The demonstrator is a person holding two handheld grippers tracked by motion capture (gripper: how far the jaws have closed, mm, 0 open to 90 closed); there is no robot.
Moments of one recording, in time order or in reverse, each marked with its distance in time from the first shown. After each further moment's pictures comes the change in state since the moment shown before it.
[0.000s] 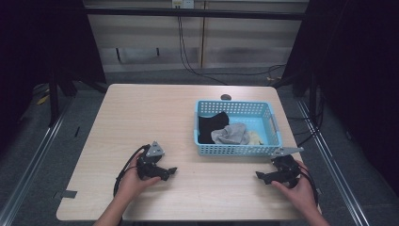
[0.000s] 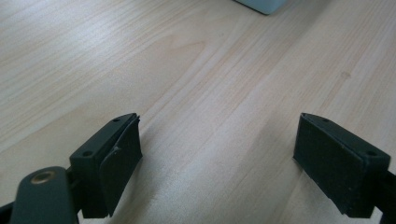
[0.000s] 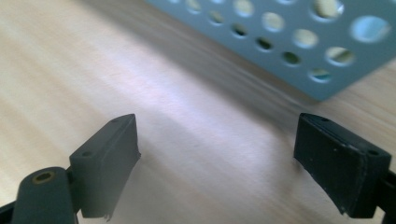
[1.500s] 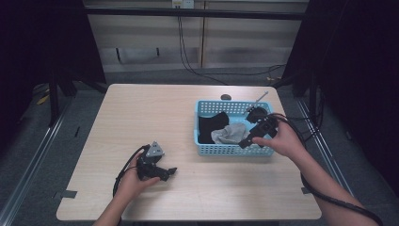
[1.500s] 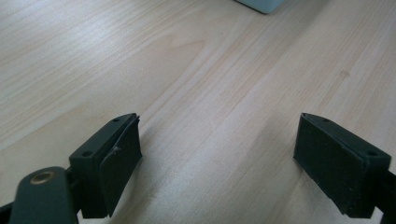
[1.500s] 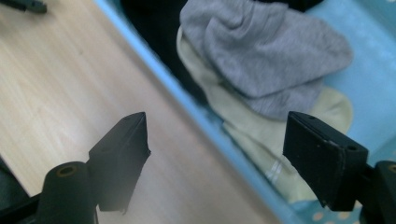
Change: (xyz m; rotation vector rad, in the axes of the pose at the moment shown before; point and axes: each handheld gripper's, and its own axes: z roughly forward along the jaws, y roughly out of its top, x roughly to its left) left arm 0.000 -0.001 -0.001 0.000 0.001 0.002; right arm 0.019 0.174 -0.019 0.305 0.144 -0.155
